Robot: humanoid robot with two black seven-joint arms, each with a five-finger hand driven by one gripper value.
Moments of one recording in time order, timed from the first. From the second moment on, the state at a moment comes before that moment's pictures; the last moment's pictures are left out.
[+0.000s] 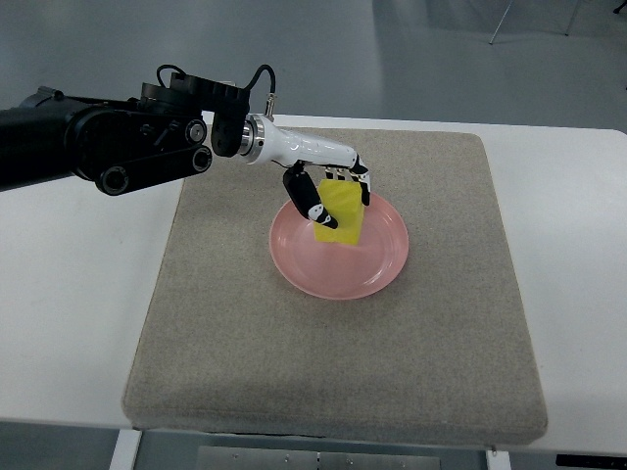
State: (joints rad) left arm -1.49 0.28 0.27 -0.97 1.02 -0.25 -0.29; right arm 0.05 0.00 -0.10 0.13 -0.07 -0.10 0.00
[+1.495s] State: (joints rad) left arm -1.44 0.28 0.24 -0.94 1.04 -0.22 -0.30; right arm 0.05 0.00 -0.10 0.13 -0.07 -0.10 0.00
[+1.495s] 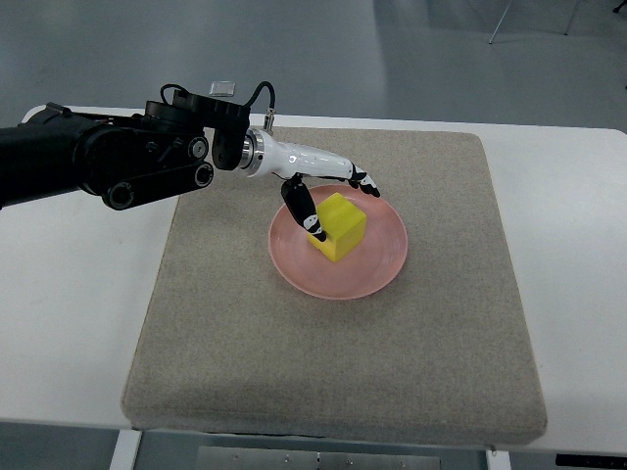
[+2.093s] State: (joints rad) left arm -1.42 0.29 0.18 -0.62 0.99 -0.22 -0.30; right arm 0.05 0.00 -0.10 0.13 -0.07 -0.10 0.00
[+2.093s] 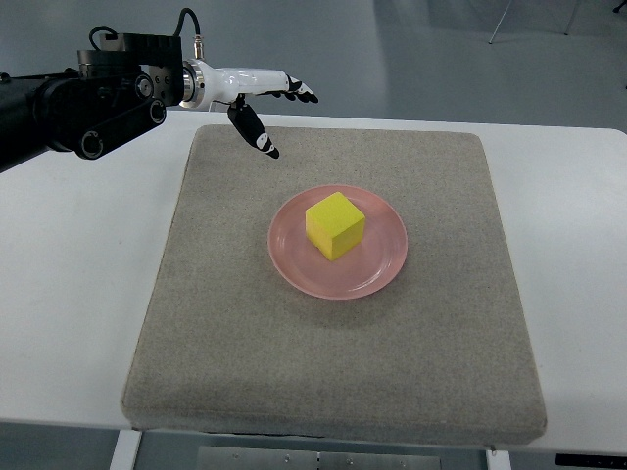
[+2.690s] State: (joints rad) left arm -1.32 0.25 0.09 -0.31 0.58 -0.22 -0.28; right arm 0.05 0.00 -0.10 0.13 -0.07 -0.10 0.00
